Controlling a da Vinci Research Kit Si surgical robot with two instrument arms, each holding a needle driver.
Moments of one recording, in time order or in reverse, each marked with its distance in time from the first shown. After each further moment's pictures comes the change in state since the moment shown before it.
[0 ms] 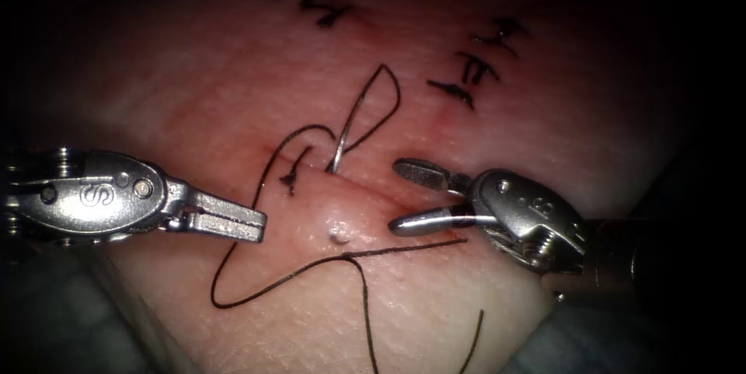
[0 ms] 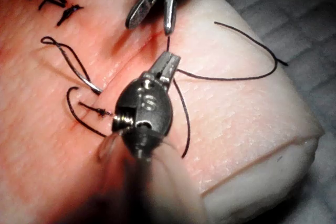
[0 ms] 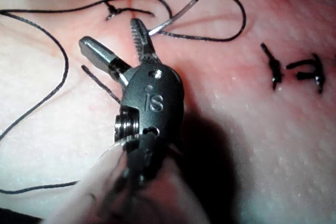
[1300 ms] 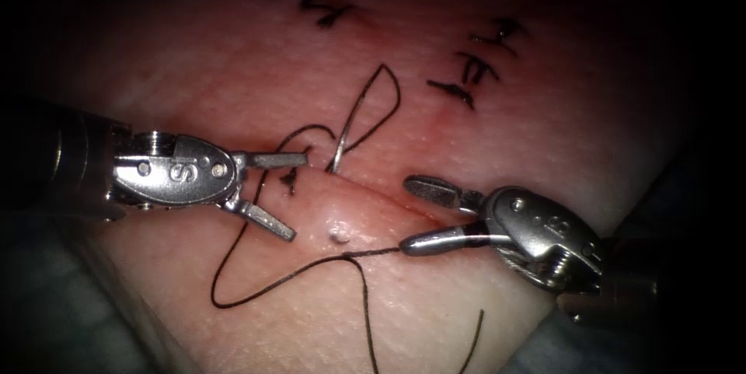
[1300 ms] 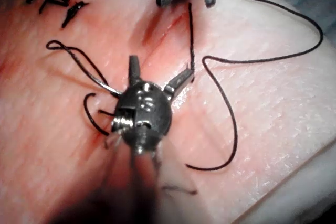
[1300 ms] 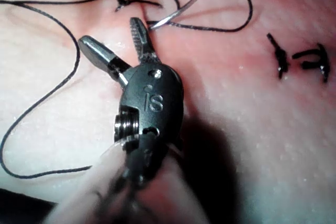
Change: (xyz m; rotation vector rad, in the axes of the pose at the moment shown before) right arm 0.000 -0.002 -0.002 0.013 -0.003 0.001; left arm -0.008 -0.007 0.008 0.080 -0.092 0.114
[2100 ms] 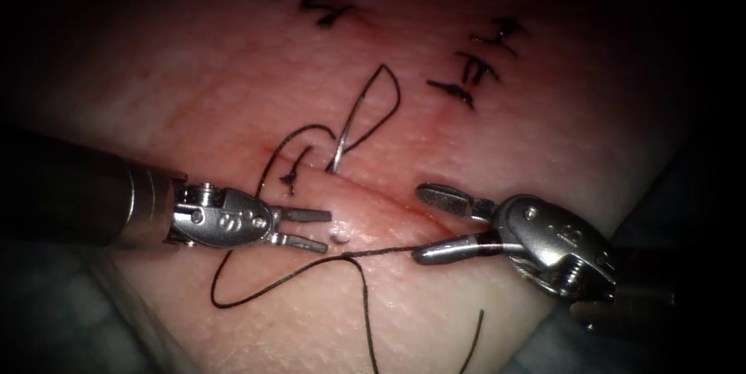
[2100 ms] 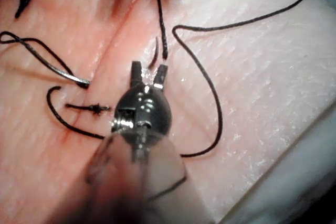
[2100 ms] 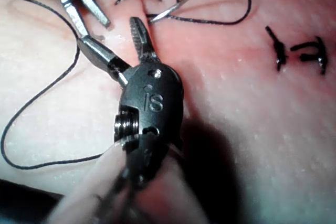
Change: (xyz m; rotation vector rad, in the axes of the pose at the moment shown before) right arm 0.000 0.000 -0.001 0.007 -0.003 0.000; left arm -0.007 0.003 0.006 0.074 -0.071 0.093
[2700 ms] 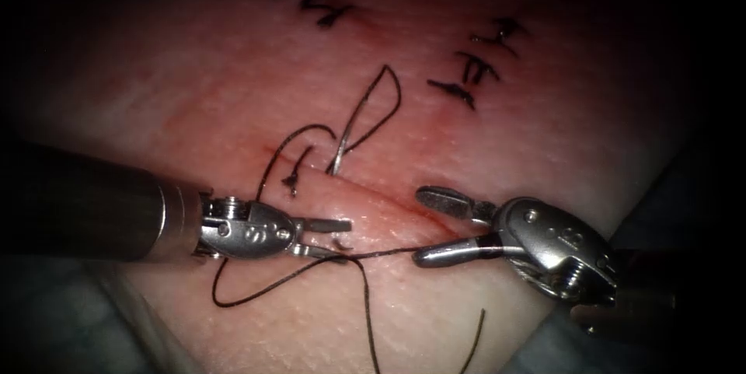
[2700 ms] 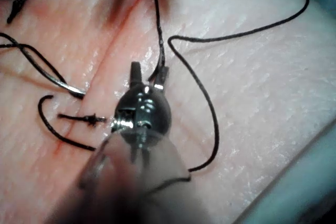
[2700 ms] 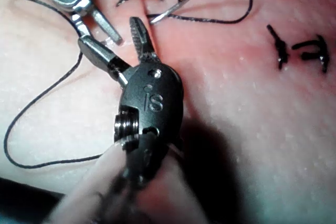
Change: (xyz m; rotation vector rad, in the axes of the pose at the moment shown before) right arm 0.000 0.000 0.000 0.001 0.000 -0.002; left arm 0.000 0.000 0.003 0.000 -0.005 -0.020
